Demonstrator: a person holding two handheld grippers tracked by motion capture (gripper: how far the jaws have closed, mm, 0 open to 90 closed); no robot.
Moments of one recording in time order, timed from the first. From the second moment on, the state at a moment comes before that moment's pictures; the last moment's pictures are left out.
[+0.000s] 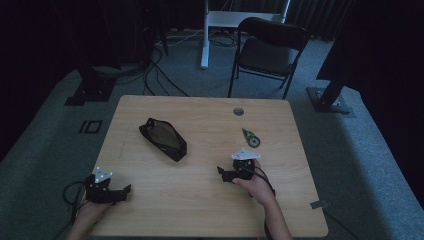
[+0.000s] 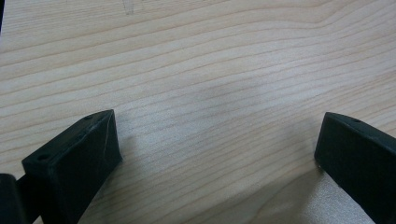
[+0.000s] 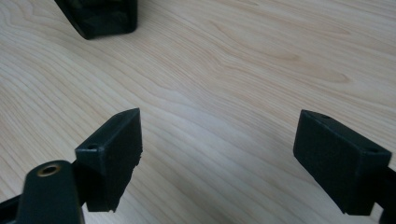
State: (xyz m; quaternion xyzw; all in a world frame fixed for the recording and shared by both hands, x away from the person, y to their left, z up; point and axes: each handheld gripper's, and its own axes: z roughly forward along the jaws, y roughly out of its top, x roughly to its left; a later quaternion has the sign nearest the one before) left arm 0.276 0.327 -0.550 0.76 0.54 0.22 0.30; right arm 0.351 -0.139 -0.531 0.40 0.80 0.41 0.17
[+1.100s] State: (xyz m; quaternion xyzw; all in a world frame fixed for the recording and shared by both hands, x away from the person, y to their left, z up) left arm 0.276 0.326 -0.550 0.75 0.54 0.22 0.30; right arm 0.371 -0.049 -0.516 0.35 0.80 0.46 0.15
